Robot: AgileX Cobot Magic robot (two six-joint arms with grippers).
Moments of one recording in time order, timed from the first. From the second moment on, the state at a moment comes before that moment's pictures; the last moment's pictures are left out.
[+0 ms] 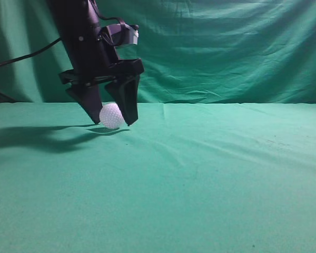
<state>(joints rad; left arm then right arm) -0.43 2.08 -1.51 -0.25 0.66 0.34 0.06 -0.01 0.03 0.25 0.40 -0.14</state>
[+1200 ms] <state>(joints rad) -0.04 1.63 -1.39 -0.14 1.03 0.14 0.06 -0.01 0.03 0.25 0.40 -0.14</state>
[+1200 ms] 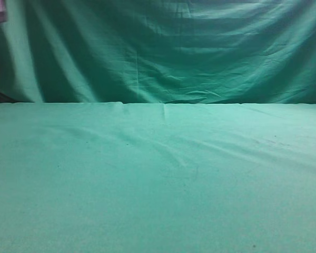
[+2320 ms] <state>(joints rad) 0.15 1.77 -1.09 0.11 0.57 -0.02 0.06 -0.01 0.03 0.25 0.40 -0.14</state>
